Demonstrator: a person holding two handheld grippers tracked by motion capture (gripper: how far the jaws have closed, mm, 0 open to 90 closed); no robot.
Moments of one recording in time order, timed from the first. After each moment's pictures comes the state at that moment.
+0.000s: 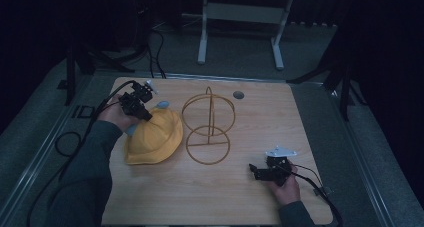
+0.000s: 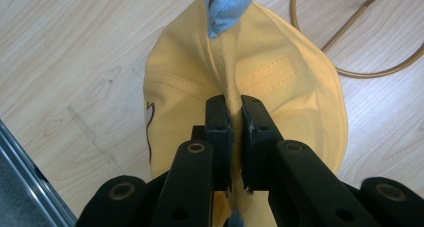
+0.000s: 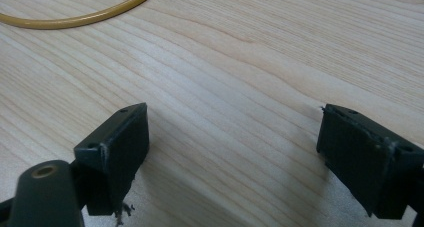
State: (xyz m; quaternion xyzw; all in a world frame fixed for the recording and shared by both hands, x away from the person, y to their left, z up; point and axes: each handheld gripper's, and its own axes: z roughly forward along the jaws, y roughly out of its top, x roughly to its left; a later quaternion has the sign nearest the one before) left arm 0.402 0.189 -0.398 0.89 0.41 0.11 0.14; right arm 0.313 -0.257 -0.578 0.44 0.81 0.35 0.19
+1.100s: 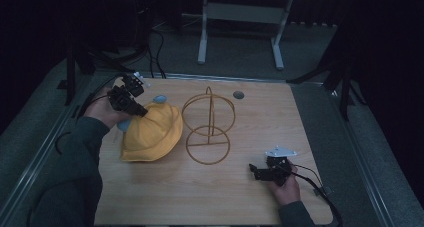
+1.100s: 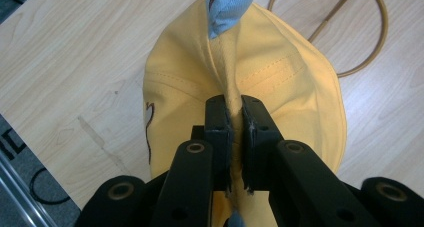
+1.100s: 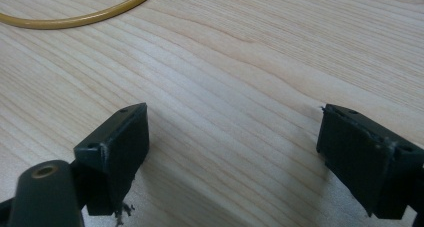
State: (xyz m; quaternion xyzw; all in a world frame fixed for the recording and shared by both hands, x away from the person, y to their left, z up) left arm 0.386 0.206 -0.360 0.90 0.38 0.11 0.18; right arm 0.313 -0.256 -0.577 0.44 0.81 0.35 0.19
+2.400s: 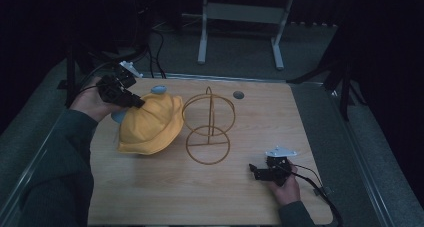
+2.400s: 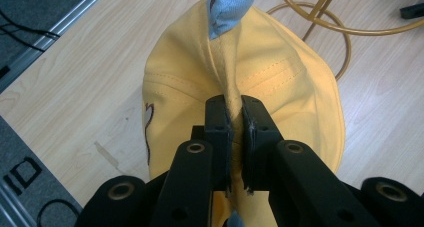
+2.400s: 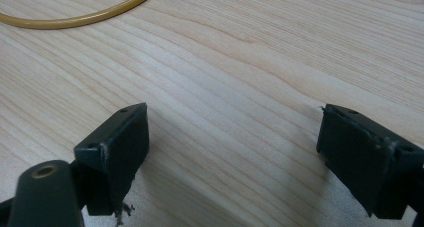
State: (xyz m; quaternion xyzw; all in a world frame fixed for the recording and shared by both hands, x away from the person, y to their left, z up) left arm 0.374 0.216 -0.320 0.90 0.34 0.12 0.22; right arm 0.313 -0.256 -0.577 0.44 0.81 0.35 0.19
